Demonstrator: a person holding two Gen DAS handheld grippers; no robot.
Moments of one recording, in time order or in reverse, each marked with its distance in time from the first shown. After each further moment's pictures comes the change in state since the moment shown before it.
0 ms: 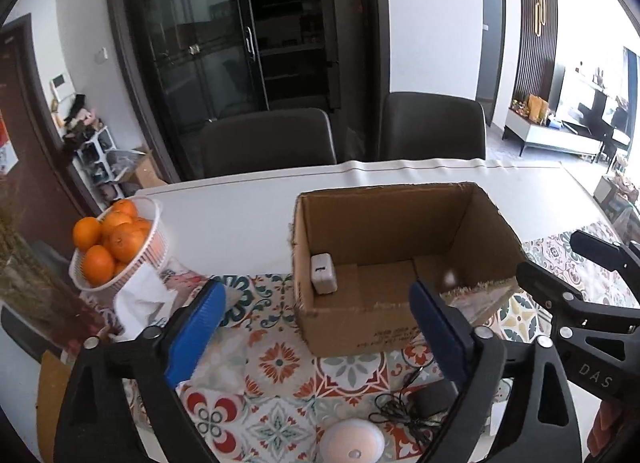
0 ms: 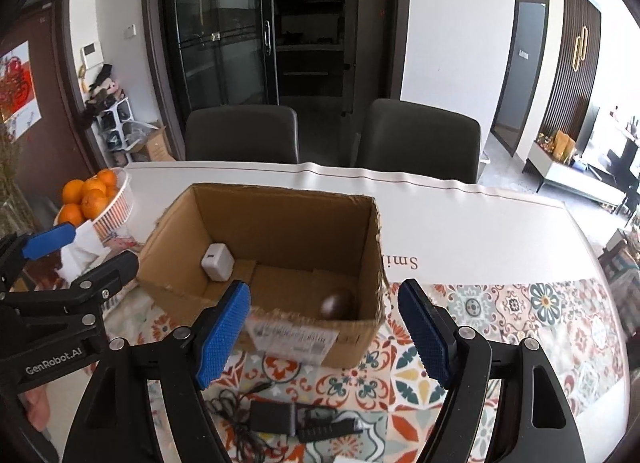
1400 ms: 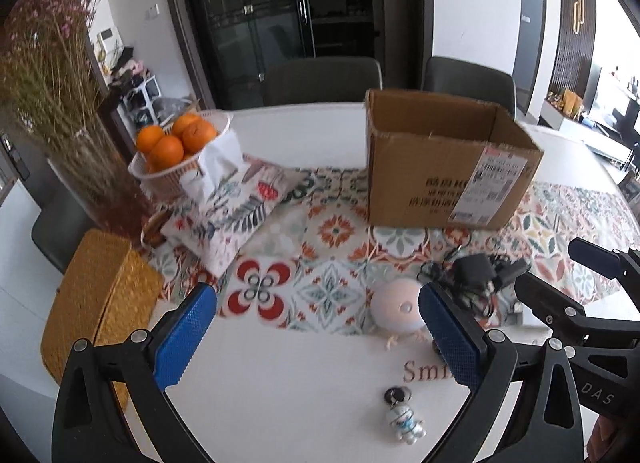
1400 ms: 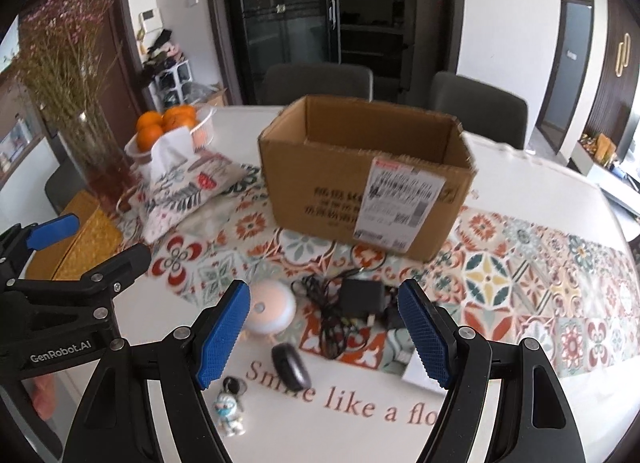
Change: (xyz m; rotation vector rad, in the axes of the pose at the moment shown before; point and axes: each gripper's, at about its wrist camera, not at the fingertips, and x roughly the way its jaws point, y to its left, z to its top) left arm -0.069 0.037 -0.137 -0.104 0.123 0.120; right arm -0.061 0.064 -0.111 -0.100 0.085 0.174
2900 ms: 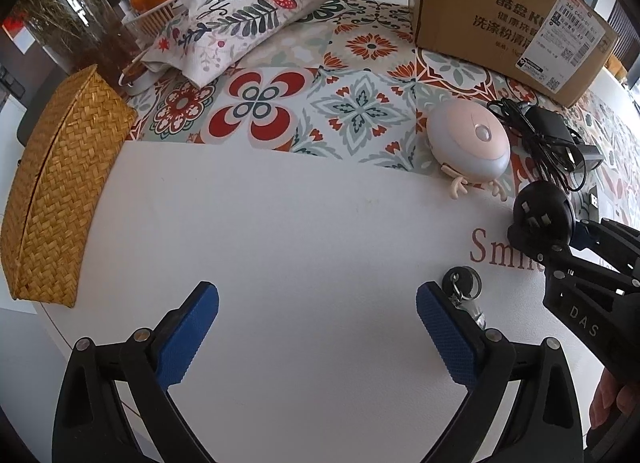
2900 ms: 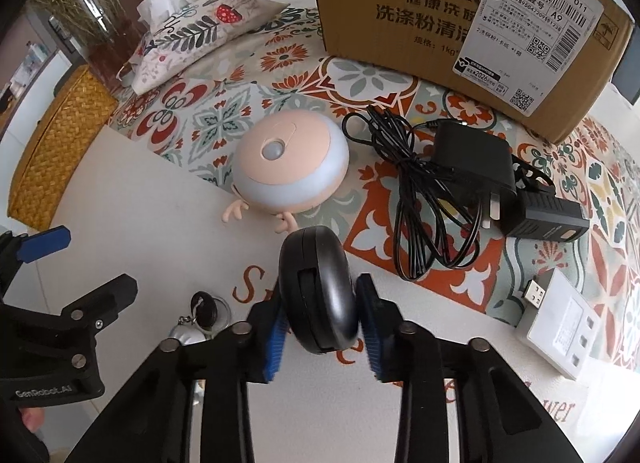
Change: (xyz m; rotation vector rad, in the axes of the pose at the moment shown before) left arm 0.088 0.007 -0.099 -0.087 0.402 0.040; right arm 0.130 0.024 -0.079 -0.108 0.363 0.152
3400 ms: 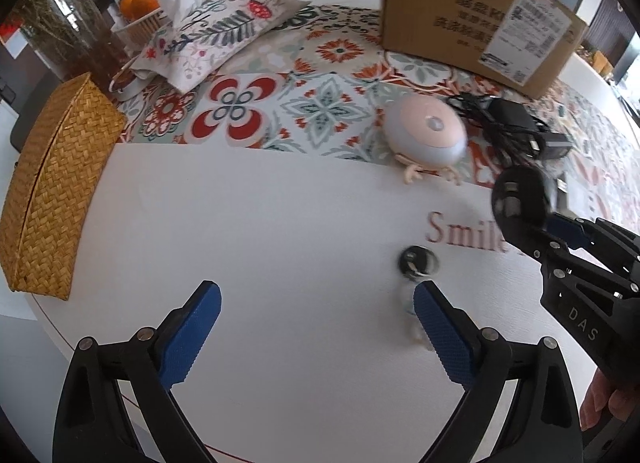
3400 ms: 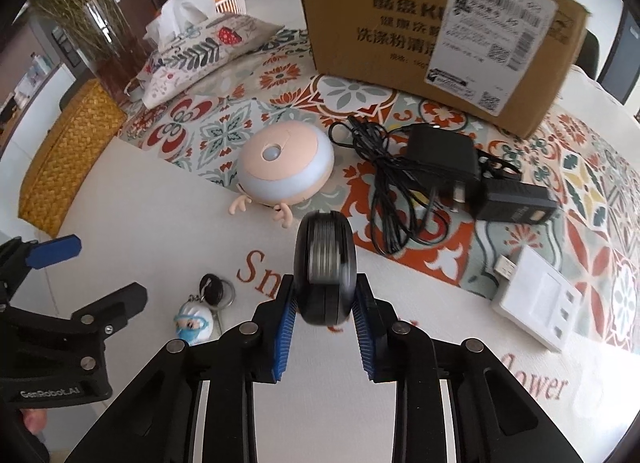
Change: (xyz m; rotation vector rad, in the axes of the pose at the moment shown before) left arm -0.023 -0.022 -0.011 0.026 -0.006 -0.061; right arm -0.034 -0.009 -0.020 0.030 -0.070 0.001
